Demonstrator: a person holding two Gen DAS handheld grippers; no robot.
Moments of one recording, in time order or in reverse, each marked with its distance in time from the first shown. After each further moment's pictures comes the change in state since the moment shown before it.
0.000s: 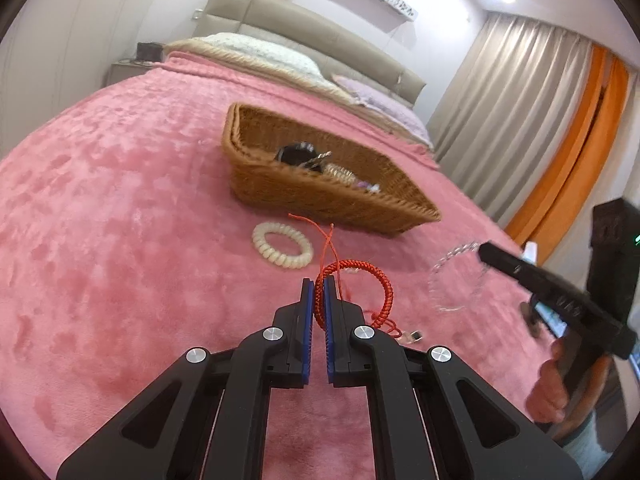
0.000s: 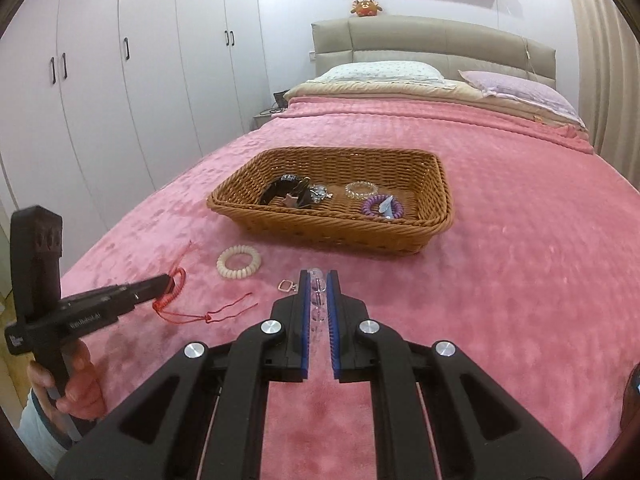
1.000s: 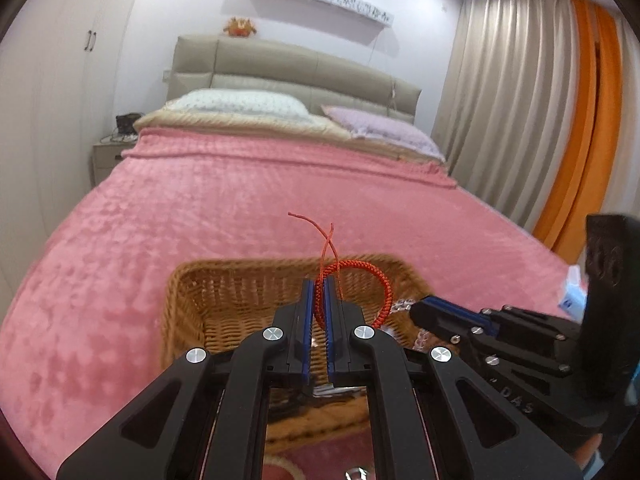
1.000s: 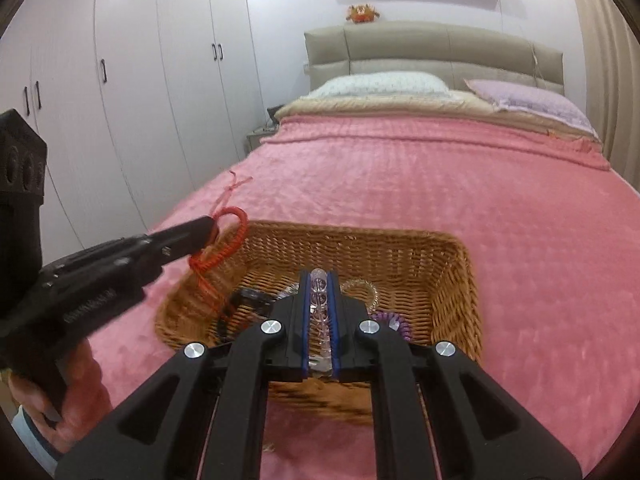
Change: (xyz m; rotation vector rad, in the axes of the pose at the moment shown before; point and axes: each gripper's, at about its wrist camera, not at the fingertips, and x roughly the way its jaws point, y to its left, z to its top) left arm 0.108 -0.055 0.149 0.205 -0.064 0.117; right arm 0.104 -0.033 0.104 0.032 -0.024 -0.007
